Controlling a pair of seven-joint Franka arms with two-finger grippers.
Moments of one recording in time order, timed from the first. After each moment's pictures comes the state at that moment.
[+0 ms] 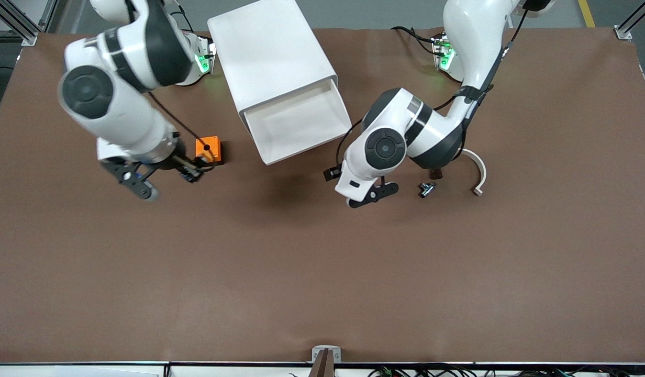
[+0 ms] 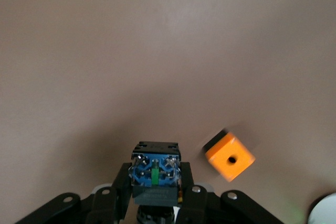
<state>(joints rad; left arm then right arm) -0.58 0.60 -0.14 -1.39 -0.24 1.82 -0.99 0.41 0.20 -0.13 -1.62 0.05 1.72 0.84</state>
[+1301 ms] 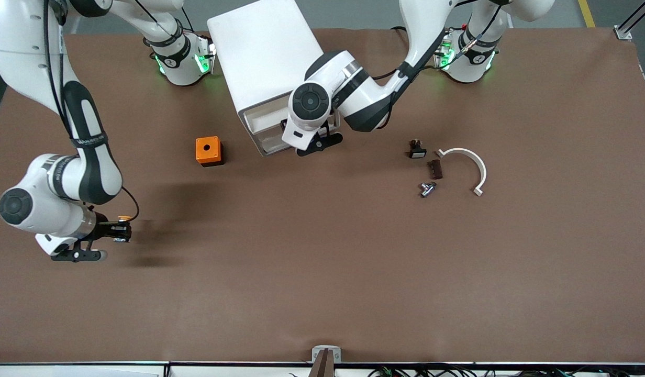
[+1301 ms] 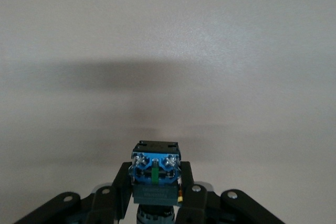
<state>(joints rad) -0.77 0.61 -0.19 -1.43 -0.32 1.81 -1.18 -0.01 0.60 -0.12 -1.76 0.06 2.33 -0.16</state>
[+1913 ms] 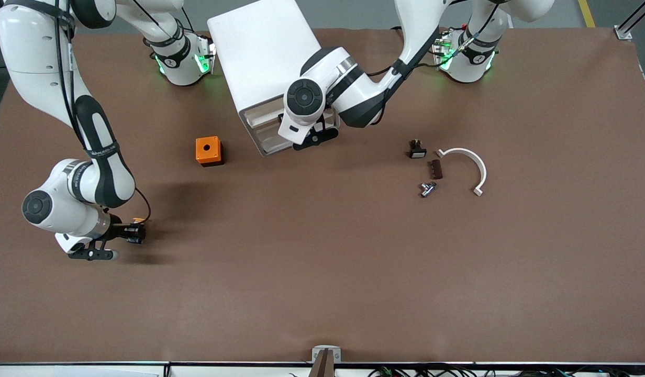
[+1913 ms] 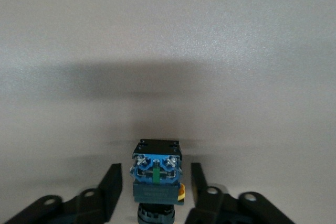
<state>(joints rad) -0.79 0.61 -0.19 -1.44 -0.33 1.81 -1.18 -0.01 0.64 -0.12 -1.80 0.15 2.40 -0.17</state>
